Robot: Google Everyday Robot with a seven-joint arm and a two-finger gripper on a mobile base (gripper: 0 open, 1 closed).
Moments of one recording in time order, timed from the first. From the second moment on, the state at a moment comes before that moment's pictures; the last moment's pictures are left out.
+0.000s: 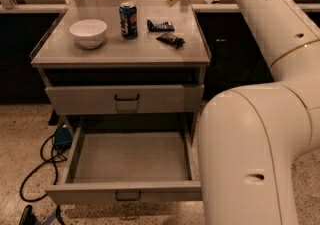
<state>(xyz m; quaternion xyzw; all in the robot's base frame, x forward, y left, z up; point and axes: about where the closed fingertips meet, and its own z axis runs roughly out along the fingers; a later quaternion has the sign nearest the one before) 0.882 -0.096 1.017 -0.47 0.73 -0.11 0.49</state>
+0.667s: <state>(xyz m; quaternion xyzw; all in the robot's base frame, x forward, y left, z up) 0.874 -0.122 0.963 -0.45 0.78 -0.02 0.45</state>
